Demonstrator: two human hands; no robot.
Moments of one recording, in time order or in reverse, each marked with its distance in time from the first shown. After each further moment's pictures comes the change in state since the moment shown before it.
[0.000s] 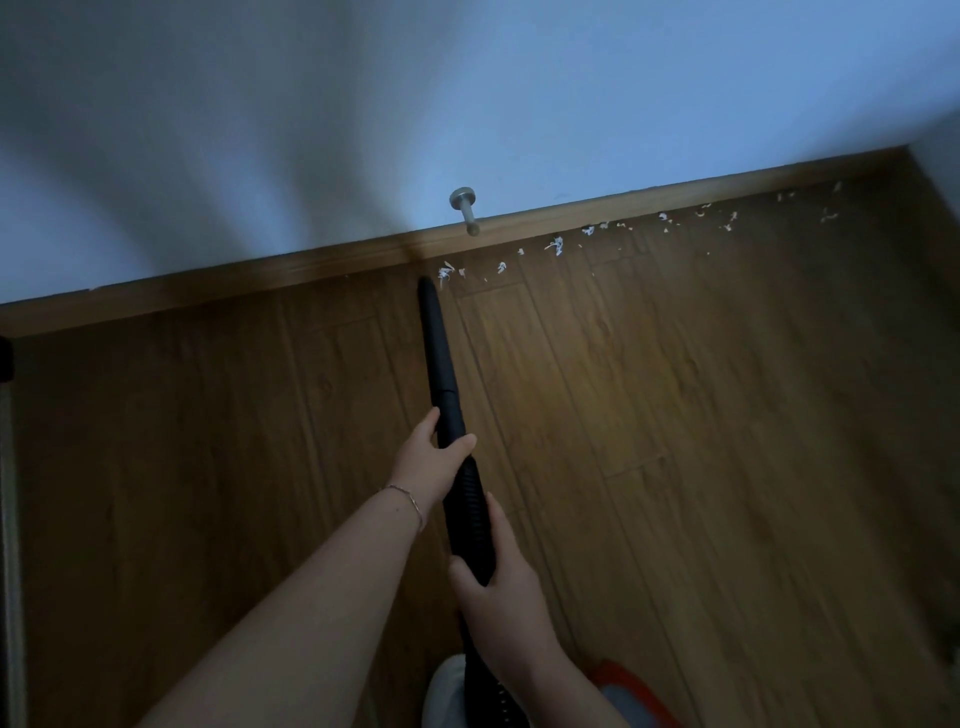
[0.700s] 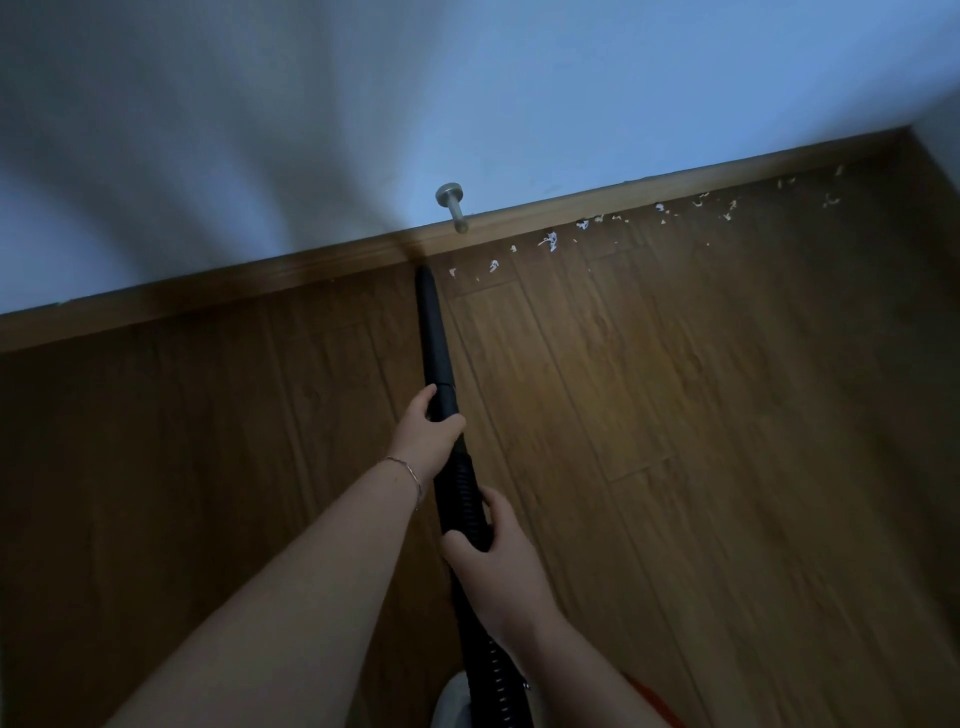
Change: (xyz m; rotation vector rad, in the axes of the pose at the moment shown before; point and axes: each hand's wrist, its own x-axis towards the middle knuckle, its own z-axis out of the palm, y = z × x) left_hand 0.044 0.012 0.006 -0.088 0.003 -0.023; right_hand 0.038 -0.012 -0.007 0.111 -0.006 0.080
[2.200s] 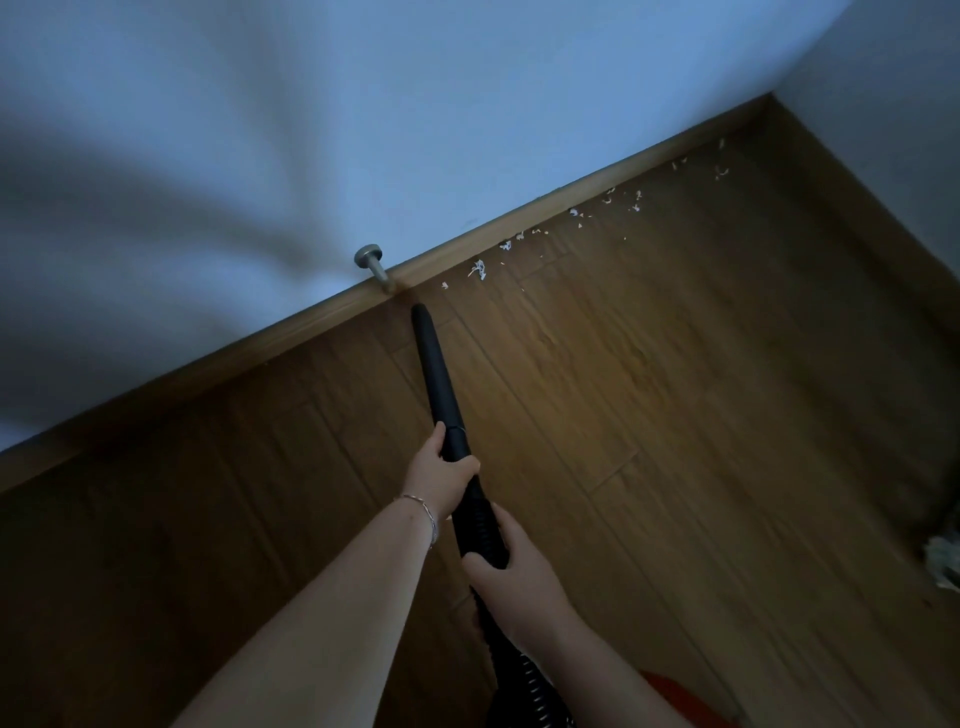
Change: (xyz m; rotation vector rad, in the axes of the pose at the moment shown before) left_hand 0.041 0.046 0.029 0.169 -0.215 -0.059; right_hand 0.031 -0.046 -0.023 0.115 0.114 0.103
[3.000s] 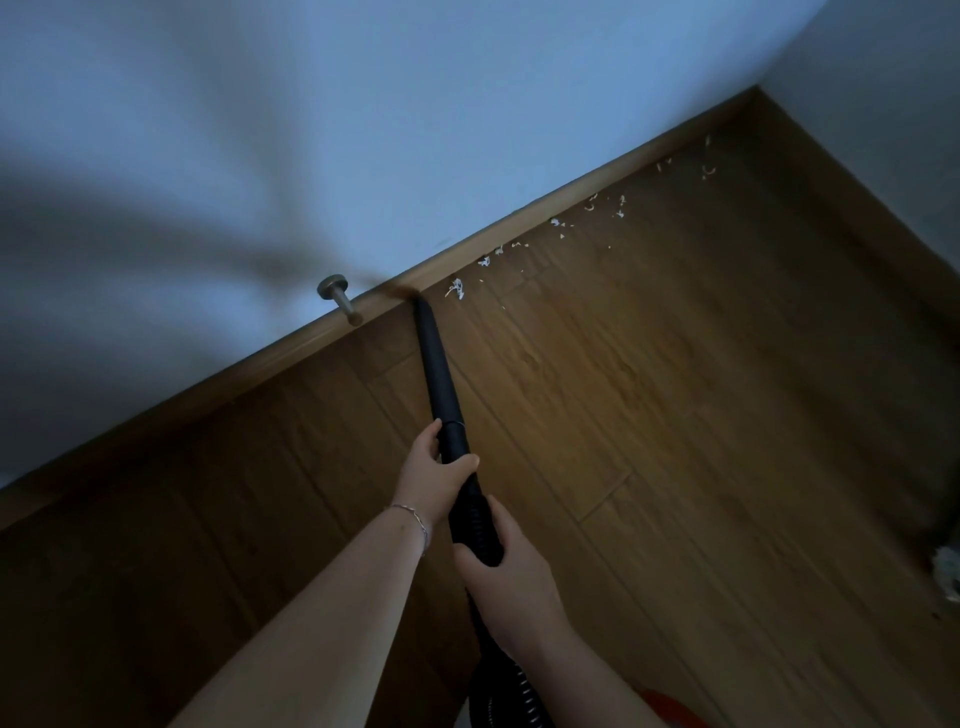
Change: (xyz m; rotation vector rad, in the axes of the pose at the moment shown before) left_hand 0.034 0.042 0.025 -0.069 -0.045 0.055; right_hand 0.027 -0.037 -0.035 -0.002 0.102 -0.065
